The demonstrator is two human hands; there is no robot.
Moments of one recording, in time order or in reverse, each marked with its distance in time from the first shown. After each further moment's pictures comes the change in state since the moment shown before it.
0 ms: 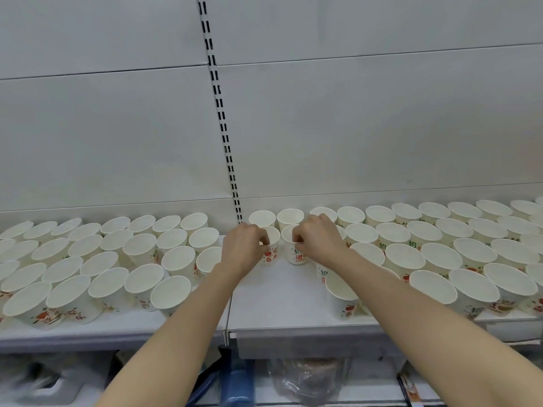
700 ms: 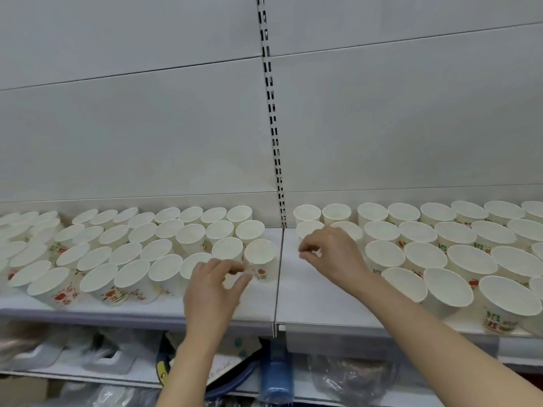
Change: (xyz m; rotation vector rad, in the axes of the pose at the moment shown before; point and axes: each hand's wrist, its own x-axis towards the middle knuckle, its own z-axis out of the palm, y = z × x) left_hand -0.145 -0.082 -0.052 -0.200 0.313 -0.268; right_hand -0.024 -0.083 0.000 0.411 0.201 -0.091
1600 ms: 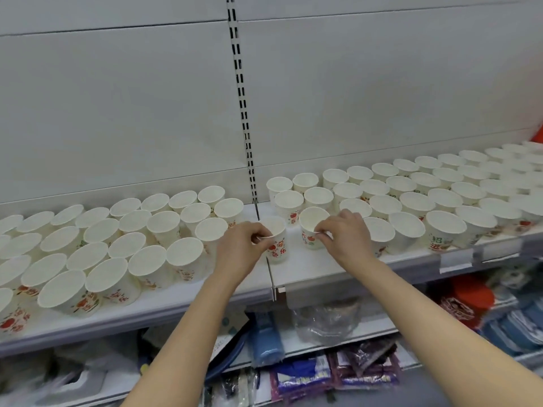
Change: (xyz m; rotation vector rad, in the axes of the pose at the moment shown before) left_hand 0.044 0.012 0.029 -0.324 -0.482 0.168; right_hand -0.062 -0.006 0.005 -0.403 0.110 0.330
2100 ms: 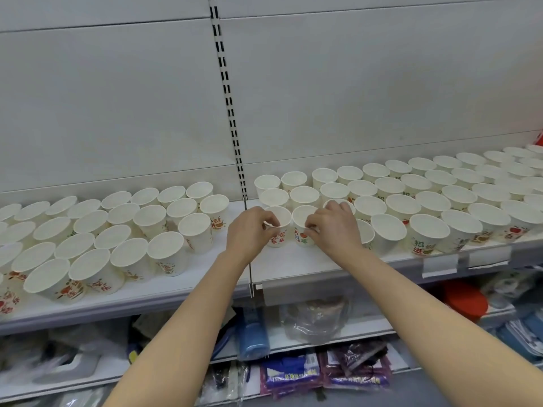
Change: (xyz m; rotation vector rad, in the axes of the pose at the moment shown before) left_hand 0.037 0.037 0.046 0.233 -0.034 0.026; right_hand 0.014 0.024 -0.011 -0.096 -0.045 -0.131
